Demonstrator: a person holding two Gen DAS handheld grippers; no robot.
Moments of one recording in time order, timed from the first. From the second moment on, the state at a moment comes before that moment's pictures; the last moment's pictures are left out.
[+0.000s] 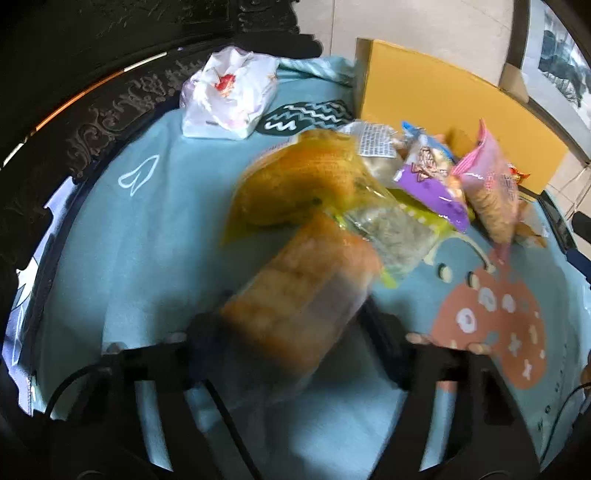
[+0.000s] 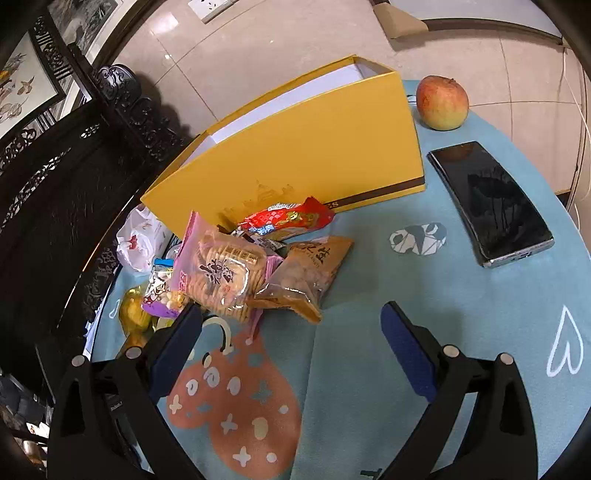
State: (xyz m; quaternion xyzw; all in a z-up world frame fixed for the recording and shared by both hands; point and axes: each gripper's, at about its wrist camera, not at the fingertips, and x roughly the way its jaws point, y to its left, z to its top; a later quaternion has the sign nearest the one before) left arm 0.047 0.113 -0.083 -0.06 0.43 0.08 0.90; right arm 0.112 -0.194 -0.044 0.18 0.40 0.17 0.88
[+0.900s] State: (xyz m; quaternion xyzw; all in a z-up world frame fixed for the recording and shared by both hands) left arm 0.040 0.091 -0.063 -0.04 0.38 0.03 0.92; right arm 0.116 -0.182 -0.054 0.14 0.41 0.16 0.89
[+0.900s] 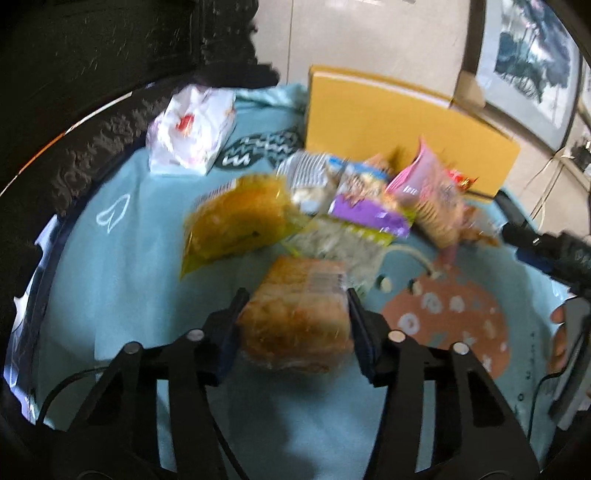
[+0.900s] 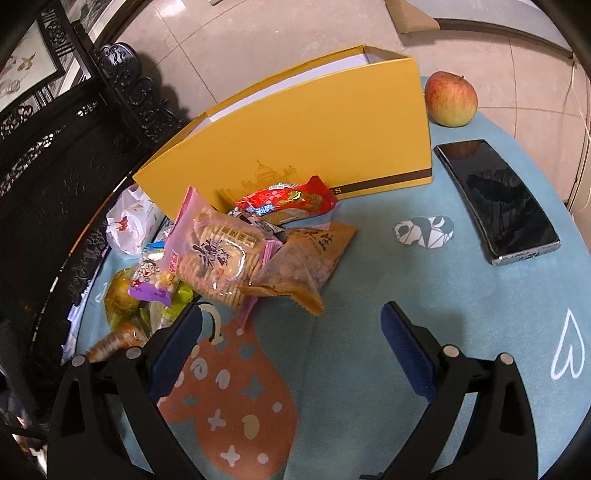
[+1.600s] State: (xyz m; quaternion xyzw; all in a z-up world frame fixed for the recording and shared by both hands) left arm 0.067 0.102 -0.087 -0.10 0.41 -0.02 0.91; right arm 0.166 -0.062 -0.069 -0.22 0.38 0.20 0.88
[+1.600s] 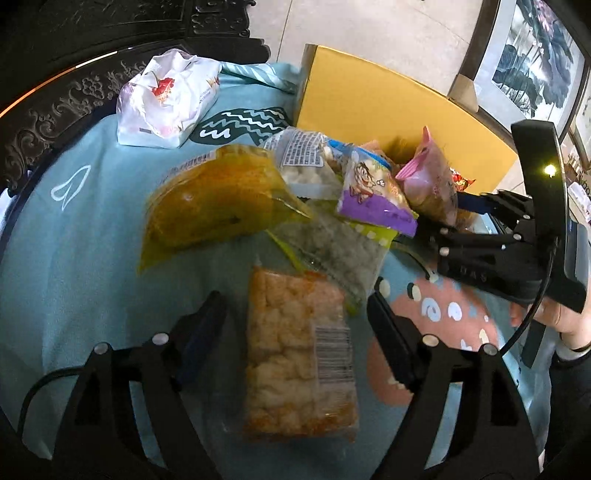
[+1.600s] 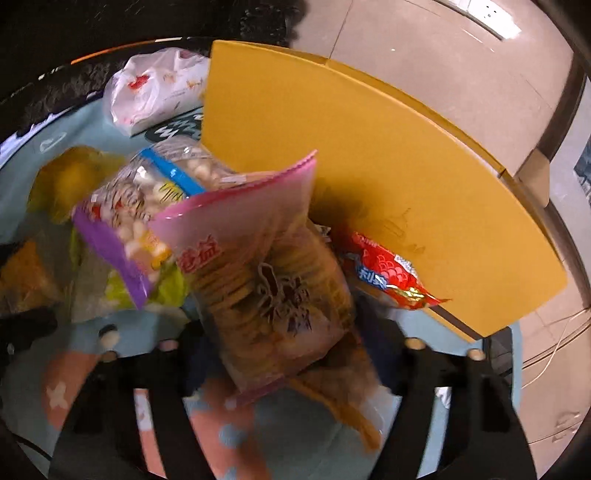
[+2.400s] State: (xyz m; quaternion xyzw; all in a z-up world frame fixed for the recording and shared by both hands) left arm 0.034 0.064 -0.036 -0.01 0.38 0.00 0.93; right arm 0.123 -0.166 -0.016 0.08 0.36 0.24 0.90
